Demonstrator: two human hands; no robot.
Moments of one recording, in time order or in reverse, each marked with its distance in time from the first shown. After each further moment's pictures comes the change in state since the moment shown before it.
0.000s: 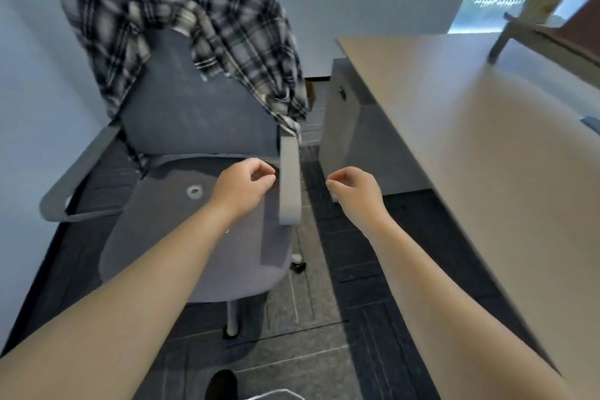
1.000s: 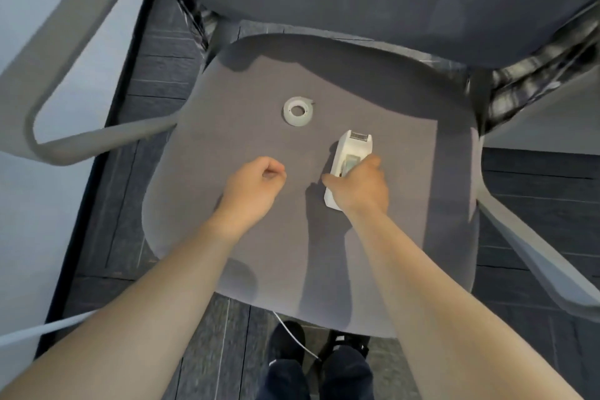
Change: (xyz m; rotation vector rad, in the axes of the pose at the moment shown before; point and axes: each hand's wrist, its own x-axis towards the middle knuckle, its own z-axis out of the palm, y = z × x) left_hand 0.153 -0.399 0.004 -0.034 -0.019 -0.583; right_hand 0.213 0.122 0.408 -0.302 -0.226 0.444
